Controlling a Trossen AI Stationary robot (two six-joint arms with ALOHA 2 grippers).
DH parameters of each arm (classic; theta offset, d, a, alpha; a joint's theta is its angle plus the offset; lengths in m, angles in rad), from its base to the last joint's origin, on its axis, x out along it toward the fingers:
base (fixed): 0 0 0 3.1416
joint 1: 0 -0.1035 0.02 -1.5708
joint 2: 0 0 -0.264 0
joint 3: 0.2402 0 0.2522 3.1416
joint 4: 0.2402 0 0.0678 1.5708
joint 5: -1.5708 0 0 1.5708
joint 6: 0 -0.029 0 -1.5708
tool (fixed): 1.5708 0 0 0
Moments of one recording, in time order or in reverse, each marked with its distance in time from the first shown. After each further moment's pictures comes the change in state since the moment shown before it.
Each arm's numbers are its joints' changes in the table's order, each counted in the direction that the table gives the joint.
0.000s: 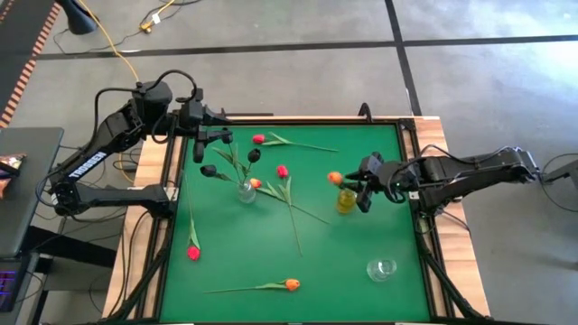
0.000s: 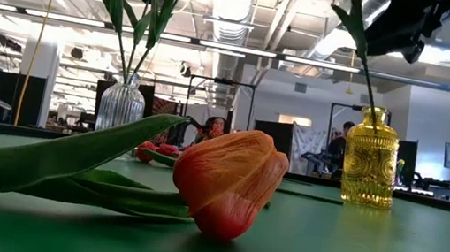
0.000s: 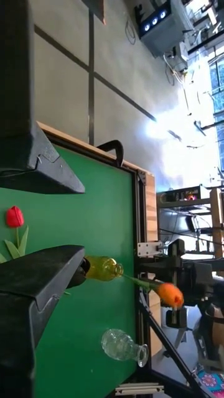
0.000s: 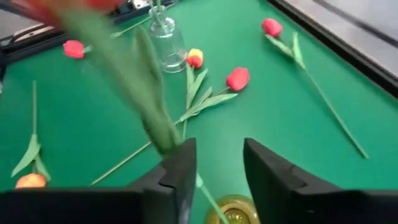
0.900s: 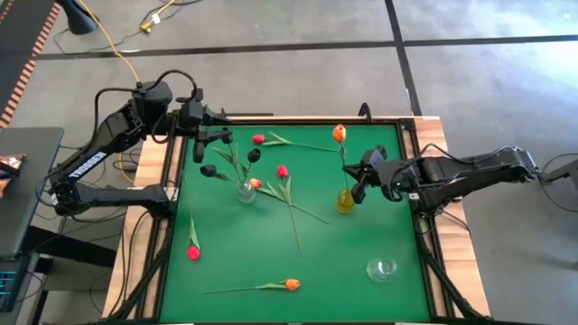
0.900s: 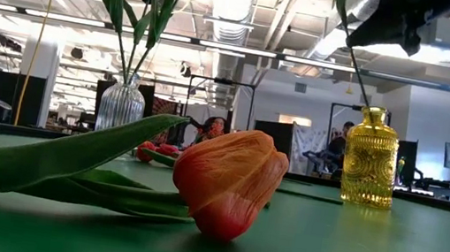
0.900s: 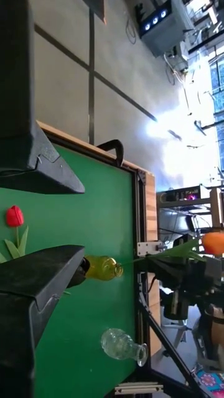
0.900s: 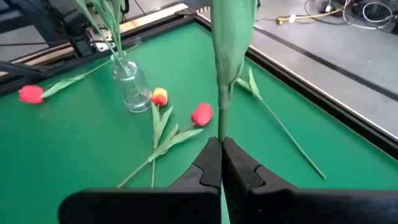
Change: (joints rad) left arm 0.000 0.000 0.000 0.000 -0.001 0.004; right arm -0.002 -0.010 -0.002 -0.081 -0.210 -0.011
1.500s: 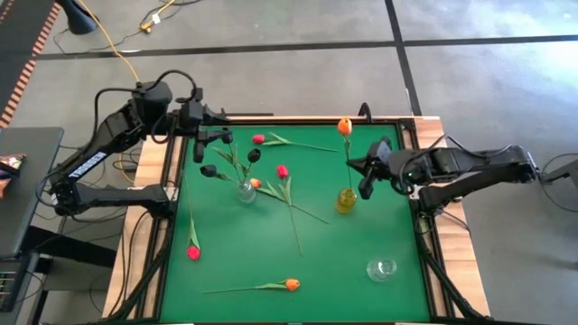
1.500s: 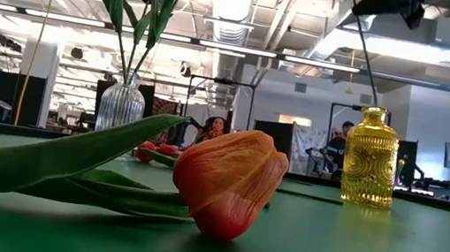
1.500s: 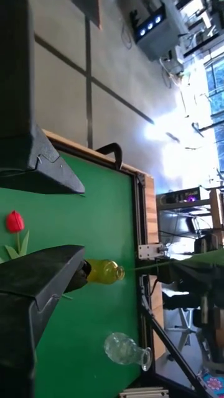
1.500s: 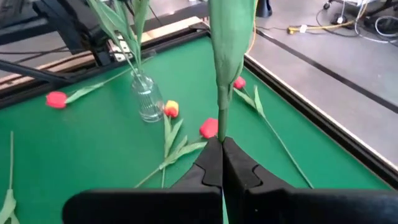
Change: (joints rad) left arm 0.000 0.001 0.000 -0.001 0.008 -0.027; right arm 0.007 0.004 0.173 0.143 0.047 0.063
